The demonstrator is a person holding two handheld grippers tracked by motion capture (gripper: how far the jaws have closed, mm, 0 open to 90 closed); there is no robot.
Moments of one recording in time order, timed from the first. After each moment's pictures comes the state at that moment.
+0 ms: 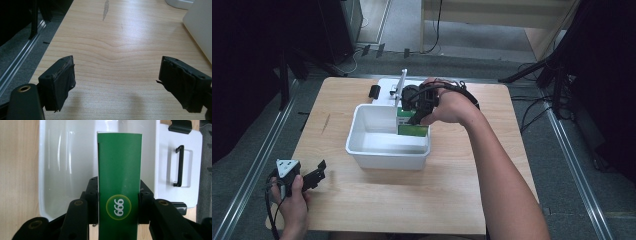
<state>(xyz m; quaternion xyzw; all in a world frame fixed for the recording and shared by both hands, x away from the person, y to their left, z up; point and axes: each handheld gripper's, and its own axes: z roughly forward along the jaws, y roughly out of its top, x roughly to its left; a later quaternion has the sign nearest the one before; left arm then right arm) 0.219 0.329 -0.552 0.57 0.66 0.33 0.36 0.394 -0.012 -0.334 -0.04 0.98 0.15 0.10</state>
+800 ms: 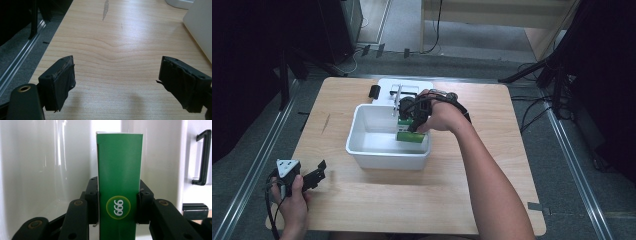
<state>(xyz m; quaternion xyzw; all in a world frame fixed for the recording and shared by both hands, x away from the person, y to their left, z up) 0.219 0.329 -0.552 0.57 0.66 0.32 0.36 0.409 -0.002 -0.388 -0.02 0.99 0.12 0.10</state>
